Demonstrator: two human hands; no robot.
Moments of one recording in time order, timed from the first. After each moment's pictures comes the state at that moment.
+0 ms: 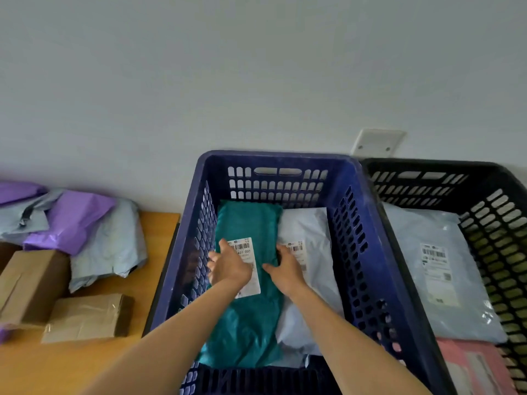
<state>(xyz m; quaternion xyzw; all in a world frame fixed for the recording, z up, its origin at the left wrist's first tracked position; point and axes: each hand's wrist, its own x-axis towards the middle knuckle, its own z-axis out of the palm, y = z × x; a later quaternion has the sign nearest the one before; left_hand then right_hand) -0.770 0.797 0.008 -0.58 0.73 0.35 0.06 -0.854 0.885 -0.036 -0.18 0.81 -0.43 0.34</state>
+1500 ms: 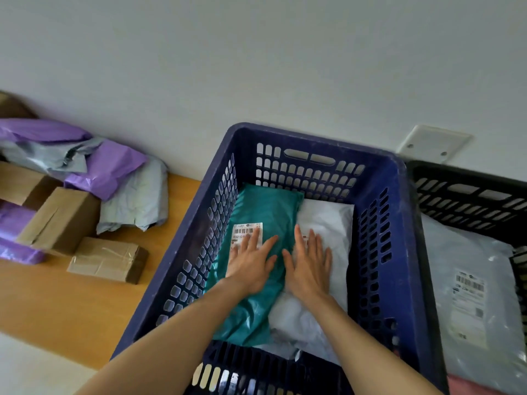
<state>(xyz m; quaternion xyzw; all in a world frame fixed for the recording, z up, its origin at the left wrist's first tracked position) -0.758 0.824 -0.035 -0.37 0.89 0.26 0.10 -0.871 0.916 -0.052 -0.40 0.89 -0.11 0.16</state>
